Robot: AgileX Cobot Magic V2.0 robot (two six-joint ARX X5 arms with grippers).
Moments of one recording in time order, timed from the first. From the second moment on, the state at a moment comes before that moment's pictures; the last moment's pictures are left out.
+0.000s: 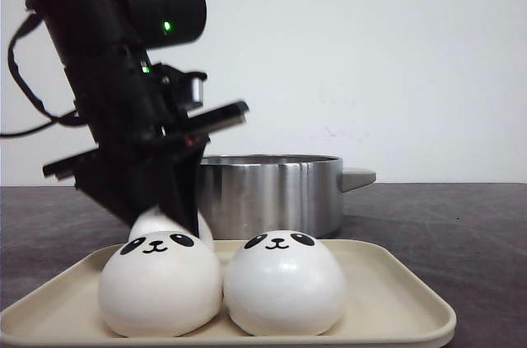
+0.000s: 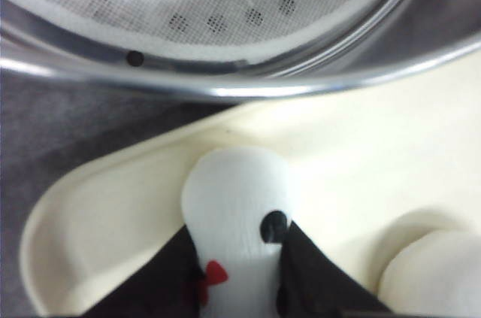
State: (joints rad) left arm -0.67 1.61 1.01 -0.54 0.13 -0.38; right arm 1.14 1.04 1.74 -1.22 0.68 0.42
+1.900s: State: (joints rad) left arm -0.48 1.92 1.54 -0.53 0.01 -0.28; right arm 1.14 1.05 1.67 -1.29 0.74 0.45
